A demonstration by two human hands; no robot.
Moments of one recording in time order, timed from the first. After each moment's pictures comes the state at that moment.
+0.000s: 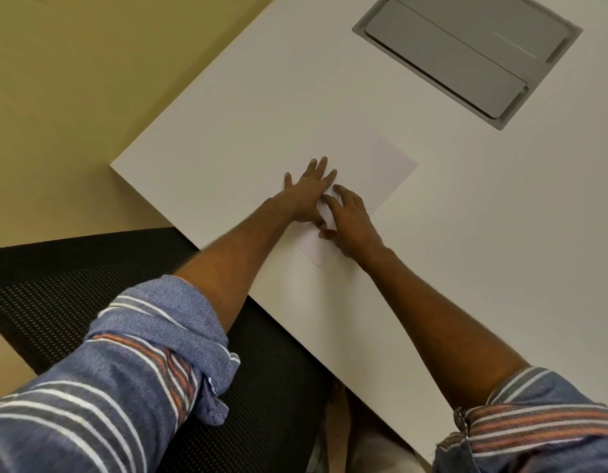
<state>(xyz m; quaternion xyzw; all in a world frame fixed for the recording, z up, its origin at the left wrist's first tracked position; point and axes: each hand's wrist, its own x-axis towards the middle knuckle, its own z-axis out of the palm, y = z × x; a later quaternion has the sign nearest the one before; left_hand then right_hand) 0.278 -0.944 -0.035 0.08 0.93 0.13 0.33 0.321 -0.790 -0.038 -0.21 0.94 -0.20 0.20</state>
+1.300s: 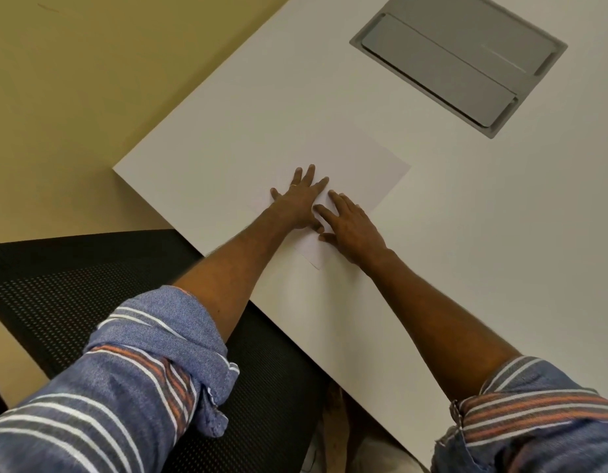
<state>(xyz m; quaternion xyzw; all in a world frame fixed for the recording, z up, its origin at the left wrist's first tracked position) 0.293 -0.942 -0.022 0.01 0.93 0.15 0.33 0.320 -0.776 -0.038 -0.29 0.93 -0.11 0.21</state>
